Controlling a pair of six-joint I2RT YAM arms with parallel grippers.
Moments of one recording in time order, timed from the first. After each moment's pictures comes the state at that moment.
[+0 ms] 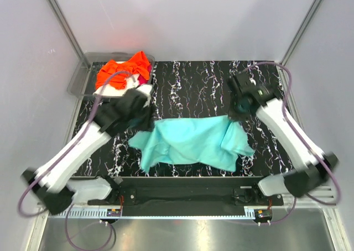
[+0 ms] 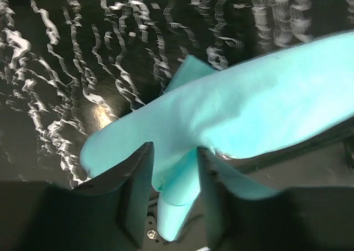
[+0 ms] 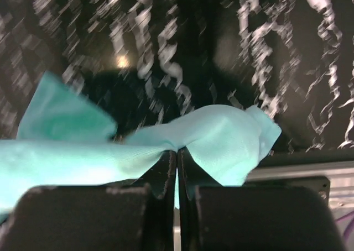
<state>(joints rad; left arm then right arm) -0.71 1.06 1.28 -1.05 -0.15 -0.42 0.54 1.29 1.49 -1.29 0.24 0.66</state>
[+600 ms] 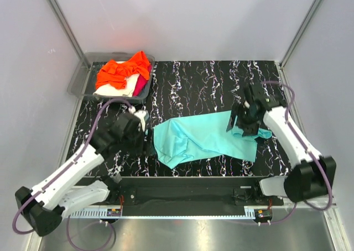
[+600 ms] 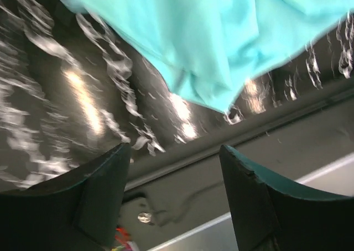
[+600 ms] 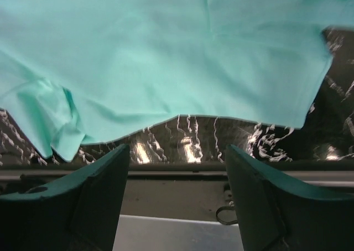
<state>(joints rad) -0.67 0.97 0.98 -0.98 0.01 -0.43 0.23 1.38 1.24 -1.09 -0.07 0.50</state>
